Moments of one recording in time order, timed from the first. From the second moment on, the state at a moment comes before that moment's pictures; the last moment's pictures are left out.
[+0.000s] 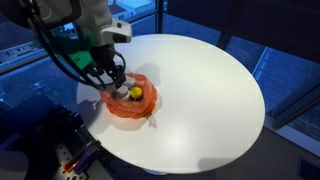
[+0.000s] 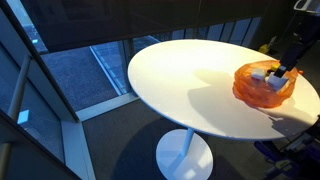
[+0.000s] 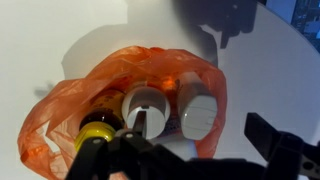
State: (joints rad) arm 0.04 -0.15 -0.10 -2.78 0.15 2.60 -0.22
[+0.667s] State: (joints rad) arm 0.04 -0.13 -0.06 -2.78 0.17 2.60 -0.22
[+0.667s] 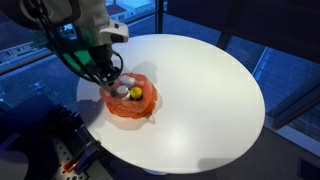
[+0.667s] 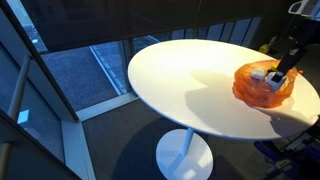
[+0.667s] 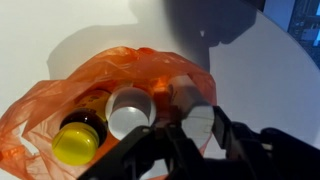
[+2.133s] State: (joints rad) arm 0.15 -0.32 -0.03 -2.66 0.22 2.48 -0.23
